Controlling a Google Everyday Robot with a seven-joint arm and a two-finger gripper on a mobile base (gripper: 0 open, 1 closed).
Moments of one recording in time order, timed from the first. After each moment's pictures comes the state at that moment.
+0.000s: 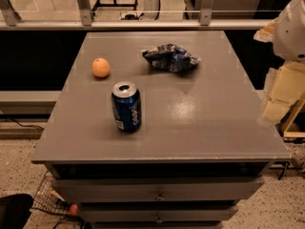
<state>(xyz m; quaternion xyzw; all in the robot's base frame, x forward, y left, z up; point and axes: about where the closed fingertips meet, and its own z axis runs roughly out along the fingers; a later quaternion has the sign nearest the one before) 0.438 -0.214 0.987 -0.60 0.78 -0.05 0.18</state>
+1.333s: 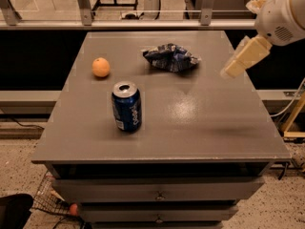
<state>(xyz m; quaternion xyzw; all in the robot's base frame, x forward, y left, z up) 0.569 -0.213 0.995 -0.52 0.76 -0.03 0.39</state>
